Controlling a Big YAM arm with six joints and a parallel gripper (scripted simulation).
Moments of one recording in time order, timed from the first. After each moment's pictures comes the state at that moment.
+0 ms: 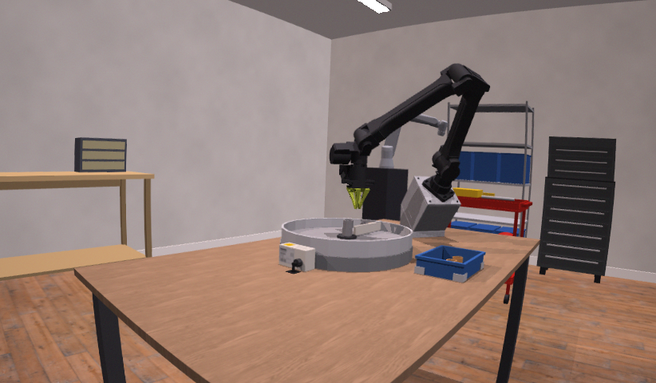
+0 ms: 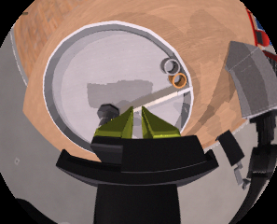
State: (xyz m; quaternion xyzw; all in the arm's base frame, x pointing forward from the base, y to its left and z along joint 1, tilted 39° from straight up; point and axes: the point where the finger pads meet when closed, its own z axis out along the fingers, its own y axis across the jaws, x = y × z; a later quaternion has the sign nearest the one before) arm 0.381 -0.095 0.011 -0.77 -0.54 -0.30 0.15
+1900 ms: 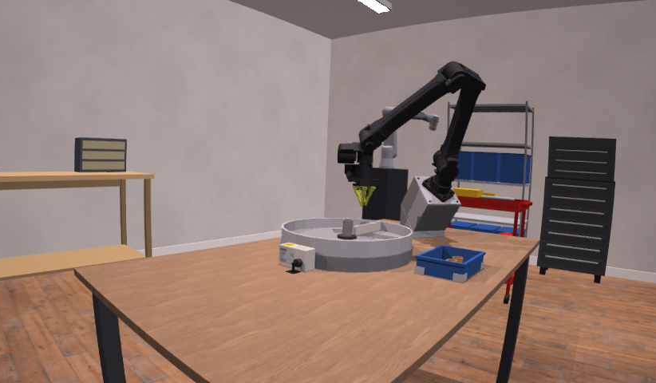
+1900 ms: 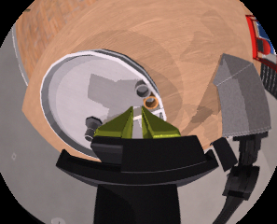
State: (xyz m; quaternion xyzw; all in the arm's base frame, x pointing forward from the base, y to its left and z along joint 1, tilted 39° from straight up) arm 0.319 -0.115 -0.025 -0.76 -0.56 -0.31 0.14
